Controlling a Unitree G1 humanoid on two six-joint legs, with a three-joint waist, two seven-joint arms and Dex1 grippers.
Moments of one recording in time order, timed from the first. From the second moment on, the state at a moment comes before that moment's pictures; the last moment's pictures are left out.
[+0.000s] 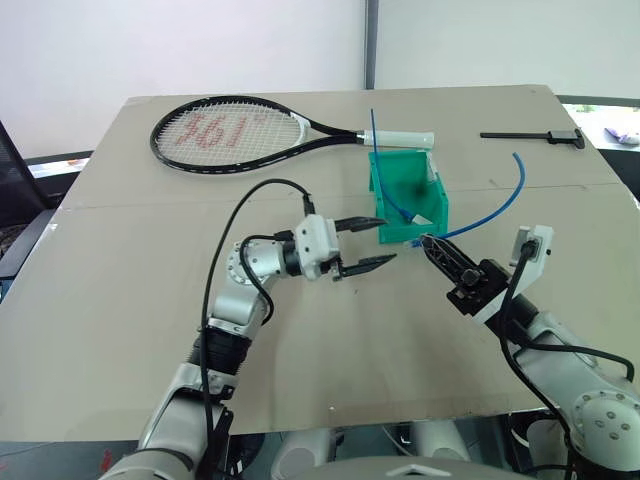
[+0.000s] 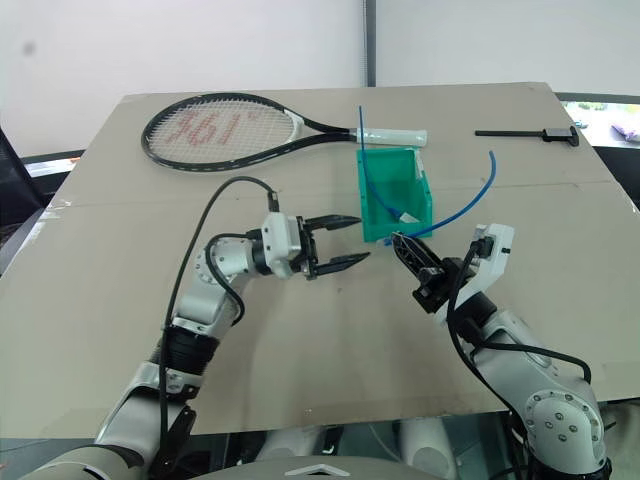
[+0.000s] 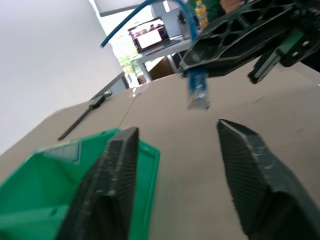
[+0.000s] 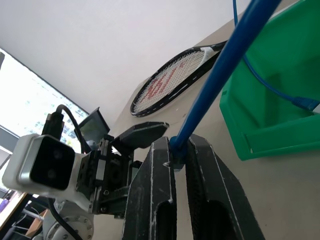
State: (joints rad) left arm -0.46 0.44 -0.14 0.15 -0.37 -0.13 -1.06; right arm 0.02 -0.34 -0.08 -0.75 1.32 0.66 -0.11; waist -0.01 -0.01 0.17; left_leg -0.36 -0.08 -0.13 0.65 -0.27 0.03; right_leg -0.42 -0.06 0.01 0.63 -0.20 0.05
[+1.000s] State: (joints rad) left arm -0.56 0.83 0.09 0.81 -0.22 -0.12 -1.28; right arm -0.01 -0.38 -0.05 -0.62 1.26 0.67 0.02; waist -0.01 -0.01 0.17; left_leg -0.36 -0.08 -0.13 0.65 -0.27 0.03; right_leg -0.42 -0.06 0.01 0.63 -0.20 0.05
